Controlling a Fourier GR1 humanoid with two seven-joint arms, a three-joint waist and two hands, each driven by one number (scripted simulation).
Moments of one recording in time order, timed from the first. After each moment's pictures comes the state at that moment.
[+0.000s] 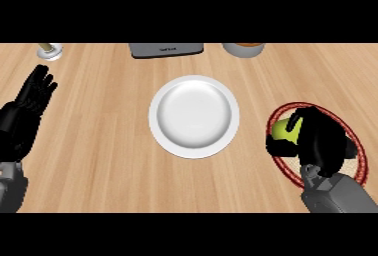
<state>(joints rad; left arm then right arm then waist) -0.18 0.42 0.06 -1.60 0.15 0.05 0.11 -0.27 -0.40 0.41 -1.68 0.97 -0.20 1.09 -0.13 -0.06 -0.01</state>
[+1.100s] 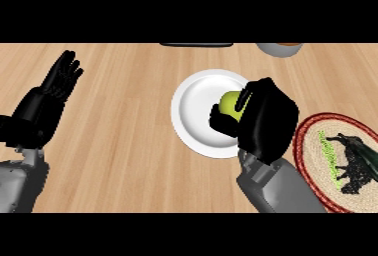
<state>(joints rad) -0.28 0.37 0.00 -1.60 0.14 0.00 0.10 -0.53 -0.02 0.41 -1.68 1.34 -0.09 1.21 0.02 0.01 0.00</state>
